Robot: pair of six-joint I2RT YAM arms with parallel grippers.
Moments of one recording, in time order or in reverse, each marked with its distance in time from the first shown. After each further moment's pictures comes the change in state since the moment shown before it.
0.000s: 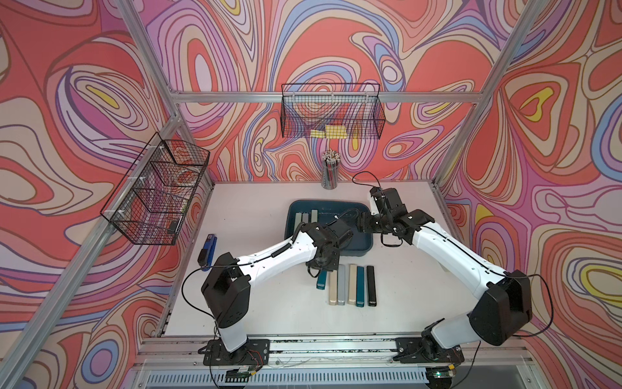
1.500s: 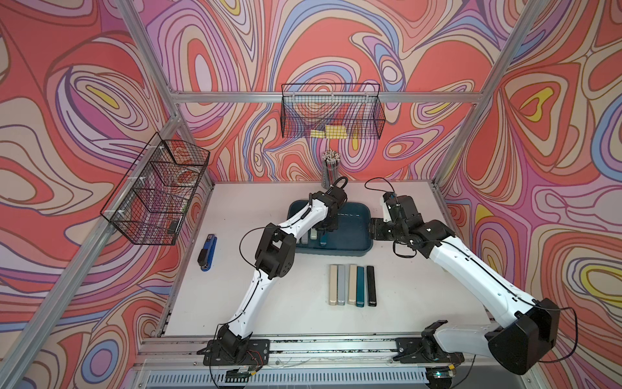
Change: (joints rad) left arm 0.268 0.721 0.715 -0.008 -0.062 0.176; right arm 0.000 -0.183 -0.092 -0.071 0.061 0.012
